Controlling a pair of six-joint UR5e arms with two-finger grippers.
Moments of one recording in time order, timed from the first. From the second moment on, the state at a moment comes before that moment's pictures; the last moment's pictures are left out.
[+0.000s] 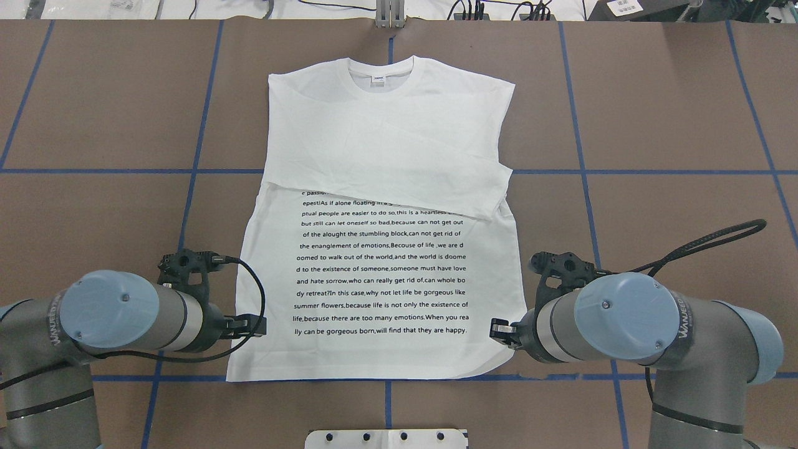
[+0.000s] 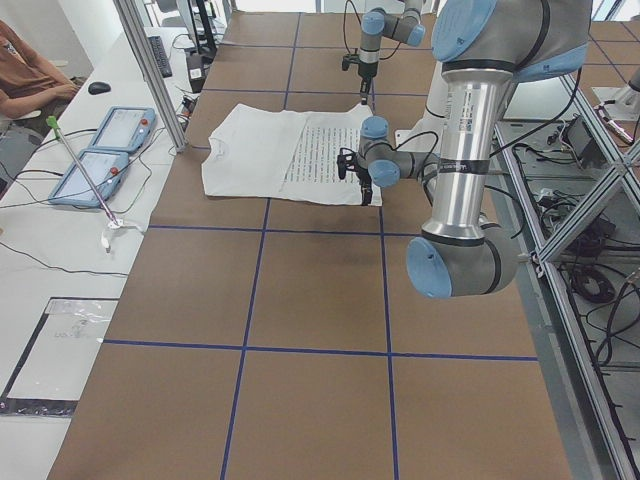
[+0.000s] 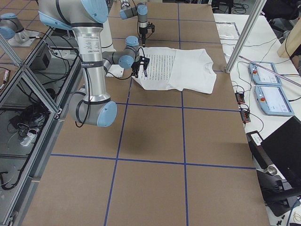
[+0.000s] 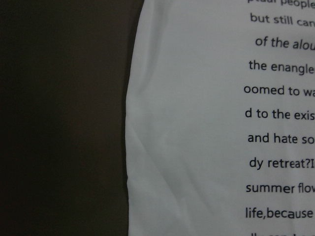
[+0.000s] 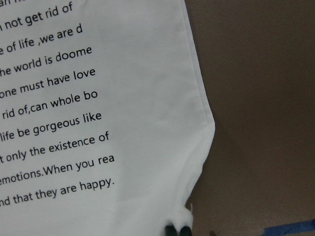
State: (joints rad) left arm -0.30 -1.69 -2.02 -1.87 -1.78 -1.45; right arm 0.31 -1.38 2.14 -1.49 1.78 1.60
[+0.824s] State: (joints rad) left arm -0.24 -1.69 -2.01 -1.86 -1.77 -1.51; right arm 0.34 -1.38 2.14 -1.49 1.78 1.60
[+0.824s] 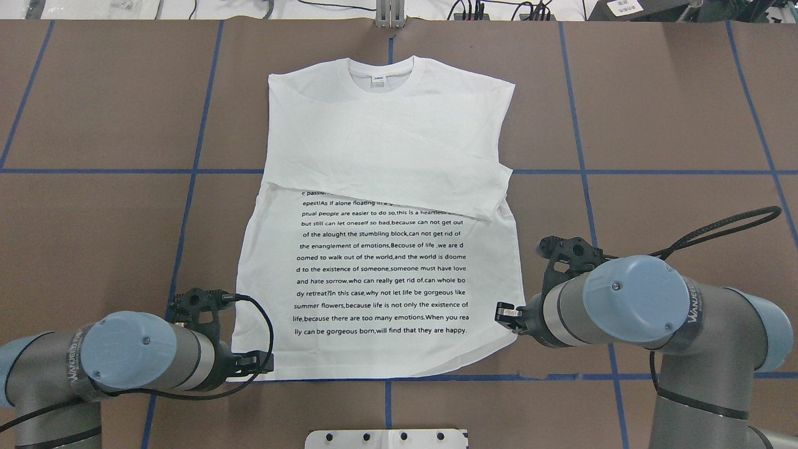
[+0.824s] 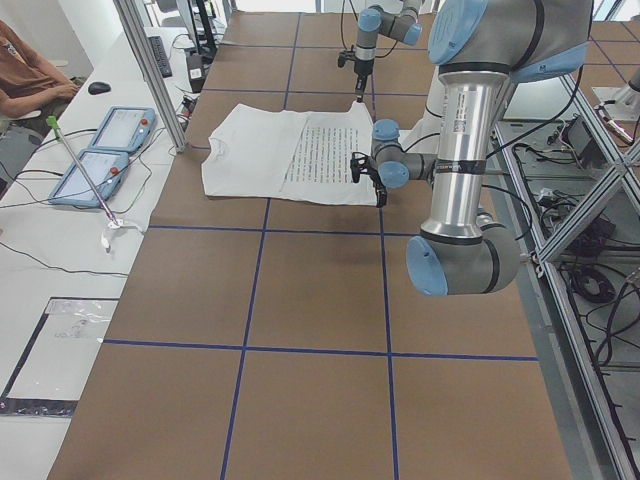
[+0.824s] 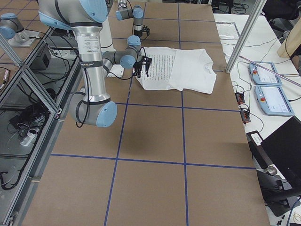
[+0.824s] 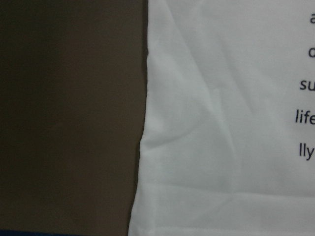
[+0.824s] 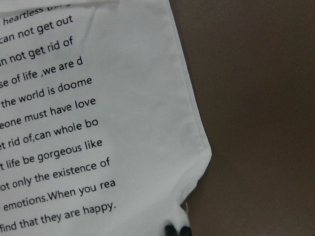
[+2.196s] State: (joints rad) left arm -0.24 -1.68 -2.00 -1.86 -1.72 -1.52; right arm 0.36 -1.38 2.14 -1.49 1.79 1.58
